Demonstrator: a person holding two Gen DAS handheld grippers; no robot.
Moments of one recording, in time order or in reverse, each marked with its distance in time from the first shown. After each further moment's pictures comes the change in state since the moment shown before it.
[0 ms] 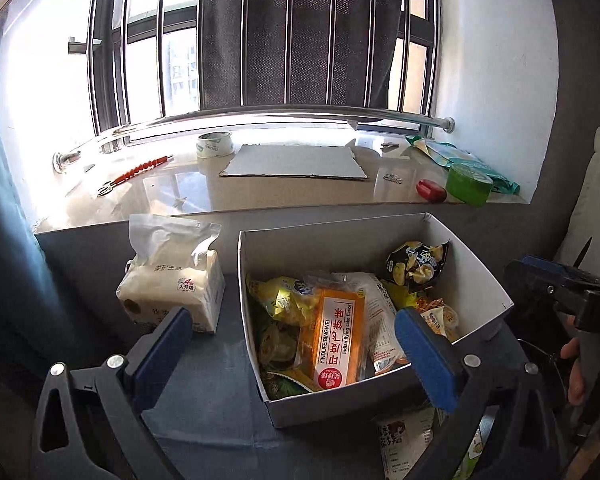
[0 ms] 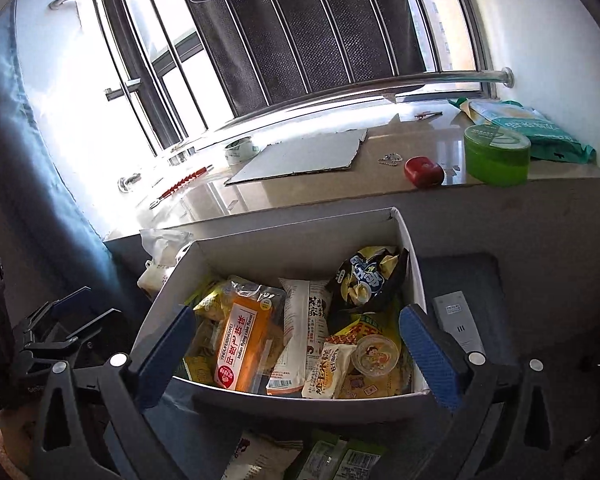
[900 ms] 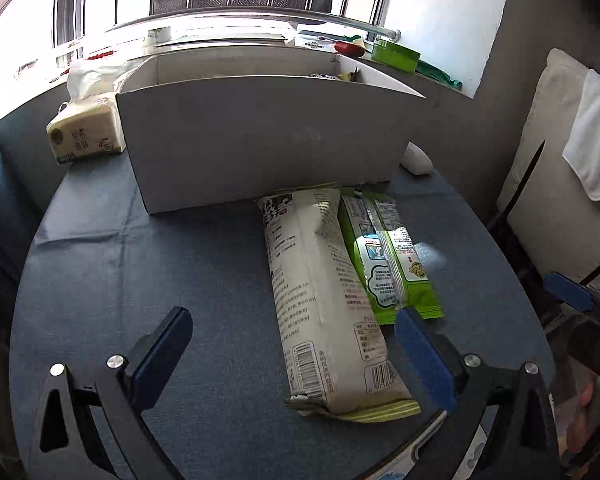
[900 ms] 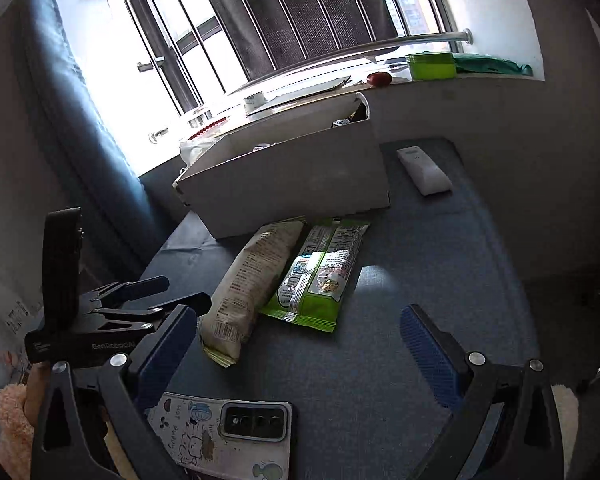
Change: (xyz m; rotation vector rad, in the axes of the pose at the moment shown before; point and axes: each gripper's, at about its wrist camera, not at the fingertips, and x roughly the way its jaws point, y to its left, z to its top) left arm -0.007 -0.084 -0.169 -0.010 0.273 -0.160; right arm -0.120 -0.006 -0.204 0.045 0.035 0.022
